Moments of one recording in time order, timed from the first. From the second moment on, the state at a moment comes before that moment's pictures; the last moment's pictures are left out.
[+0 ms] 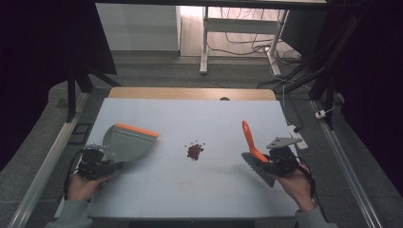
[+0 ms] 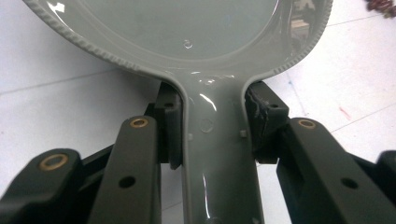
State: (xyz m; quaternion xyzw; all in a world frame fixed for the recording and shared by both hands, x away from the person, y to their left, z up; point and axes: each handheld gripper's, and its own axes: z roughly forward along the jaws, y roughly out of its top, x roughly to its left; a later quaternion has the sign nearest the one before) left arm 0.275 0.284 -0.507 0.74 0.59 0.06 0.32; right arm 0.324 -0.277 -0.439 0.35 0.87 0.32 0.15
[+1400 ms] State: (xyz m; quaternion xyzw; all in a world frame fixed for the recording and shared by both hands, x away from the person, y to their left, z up) left arm 0.266 0.269 -0.488 0.80 0.47 0.05 0.38; right arm 0.324 -0.277 -0.438 0.35 0.86 0.33 0.15
